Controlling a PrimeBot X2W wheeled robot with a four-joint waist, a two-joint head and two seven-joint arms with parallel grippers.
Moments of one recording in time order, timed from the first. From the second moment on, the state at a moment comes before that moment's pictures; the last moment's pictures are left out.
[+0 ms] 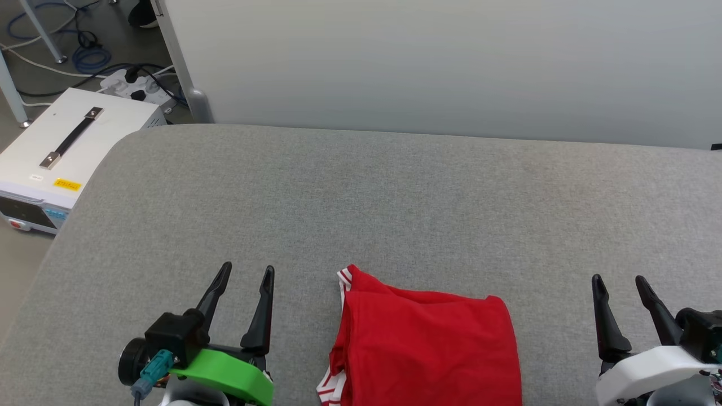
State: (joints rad) left arm 0.00 0.20 -0.21 0.10 -0.33 -0.07 -0.26; right arm 0.11 -0.07 -0.09 -0.06 0.21 0.13 -0.04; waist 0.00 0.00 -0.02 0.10
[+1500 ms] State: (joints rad) left arm -0.10 0.14 -0.21 0.16 -0.28 -0.12 -0.26; right arm 0.02 -0.08 0.05 0.02 0.31 0.13 0.85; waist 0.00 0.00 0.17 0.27
